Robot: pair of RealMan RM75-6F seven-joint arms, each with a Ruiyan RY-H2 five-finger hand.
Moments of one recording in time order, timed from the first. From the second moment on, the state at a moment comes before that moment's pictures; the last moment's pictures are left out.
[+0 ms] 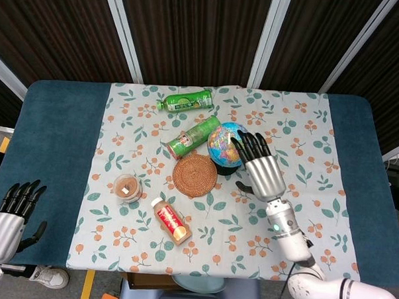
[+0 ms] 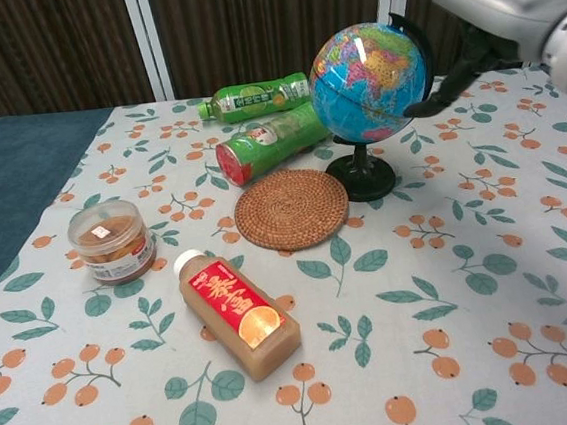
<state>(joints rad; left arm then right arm) -0.09 -1.15 0.03 -1.56 1.69 1.62 0.02 0.57 -1.53 0.35 -1.67 -1.31 1.16 -0.55</state>
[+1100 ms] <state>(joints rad) -0.10 -1.15 0.02 -1.57 1.68 1.56 0.06 0.75 -1.59 0.40 -1.51 -1.07 1.16 -0.62</state>
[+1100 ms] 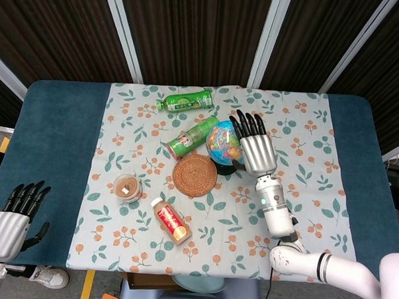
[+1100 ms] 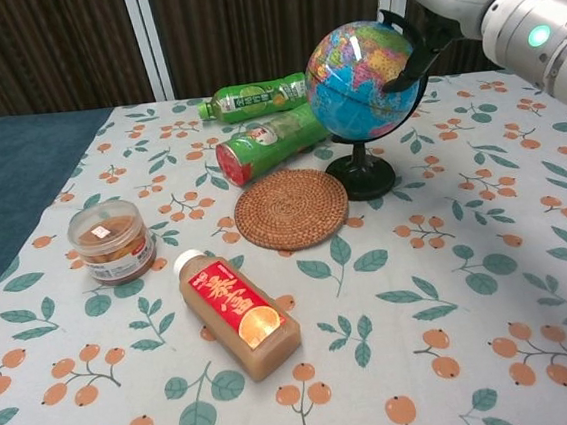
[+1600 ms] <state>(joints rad) -0.10 -1.16 0.02 -1.57 1.66 1.54 0.08 0.77 -1.58 0.39 -1.41 -1.02 1.15 -0.59</state>
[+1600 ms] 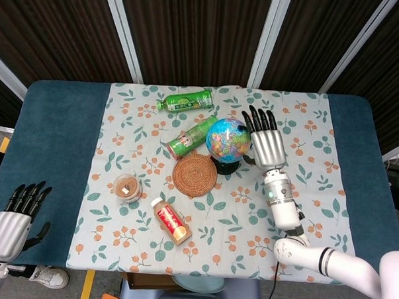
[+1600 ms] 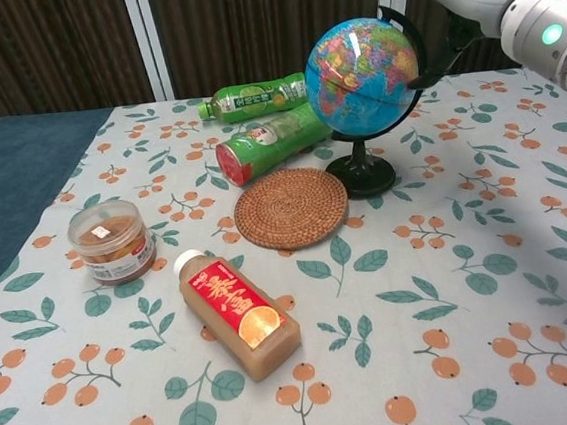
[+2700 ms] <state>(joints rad) -0.11 -1.17 0.01 -1.57 1.63 1.51 0.08 0.67 -1.37 0.25 -1.46 -1.19 1.15 -0.38</state>
